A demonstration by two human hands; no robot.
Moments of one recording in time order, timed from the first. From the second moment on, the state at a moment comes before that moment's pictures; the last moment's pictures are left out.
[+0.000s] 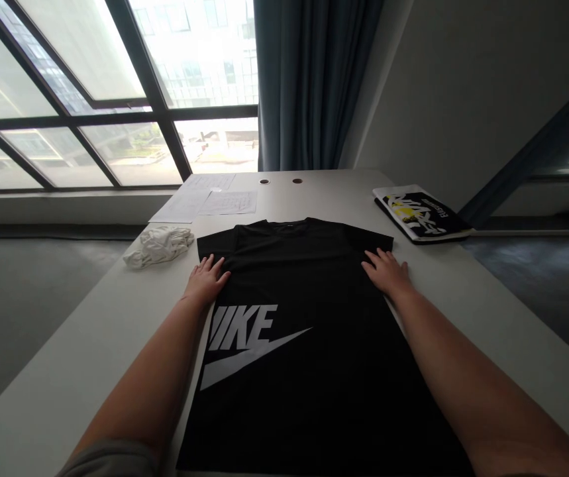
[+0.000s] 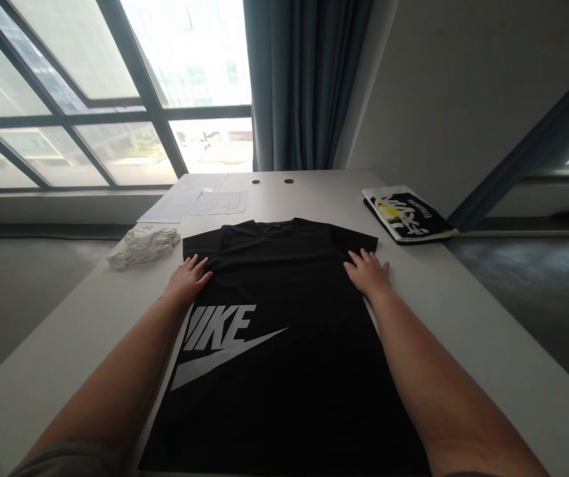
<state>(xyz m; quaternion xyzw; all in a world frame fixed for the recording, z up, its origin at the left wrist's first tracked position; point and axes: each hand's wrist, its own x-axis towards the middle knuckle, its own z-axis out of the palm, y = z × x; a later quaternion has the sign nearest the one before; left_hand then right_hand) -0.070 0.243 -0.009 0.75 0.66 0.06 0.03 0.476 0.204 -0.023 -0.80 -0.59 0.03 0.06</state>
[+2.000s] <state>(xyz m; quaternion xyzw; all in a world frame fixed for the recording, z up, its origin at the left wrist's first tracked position) 0.049 0.345 -0.011 0.68 0.73 0.05 0.06 0.439 0.062 -0.028 -0.70 -0.71 -0.03 0.07</state>
